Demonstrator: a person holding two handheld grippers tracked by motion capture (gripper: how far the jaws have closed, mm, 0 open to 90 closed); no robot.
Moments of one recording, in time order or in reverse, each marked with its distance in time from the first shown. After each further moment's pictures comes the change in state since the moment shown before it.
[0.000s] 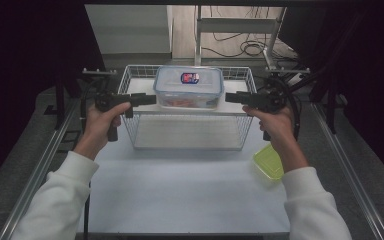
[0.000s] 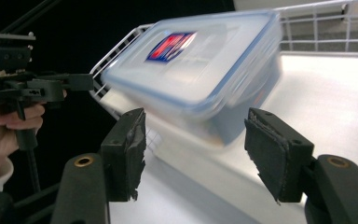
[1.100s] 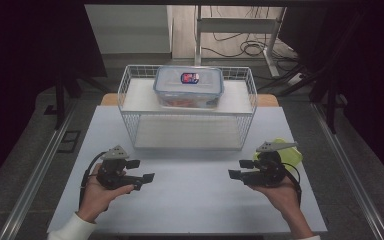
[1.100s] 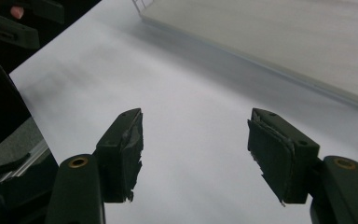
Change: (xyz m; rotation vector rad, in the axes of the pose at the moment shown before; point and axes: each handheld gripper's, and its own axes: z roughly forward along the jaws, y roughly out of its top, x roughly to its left) left arm -0.022 -0.162 0.002 0.249 0.210 0.180; right arm 0.000 -0.165 -0.013 0.251 -0.046 -0.138
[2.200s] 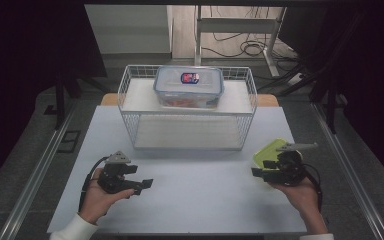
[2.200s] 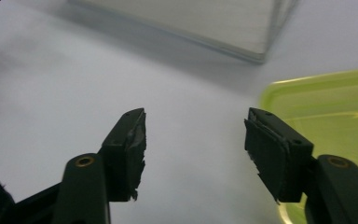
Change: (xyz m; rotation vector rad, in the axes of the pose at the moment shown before) left arm 0.007 -0.015 0.010 0.069 0.029 -0.024; right arm -0.048 -0.019 -0.029 0.047 -0.189 0.080
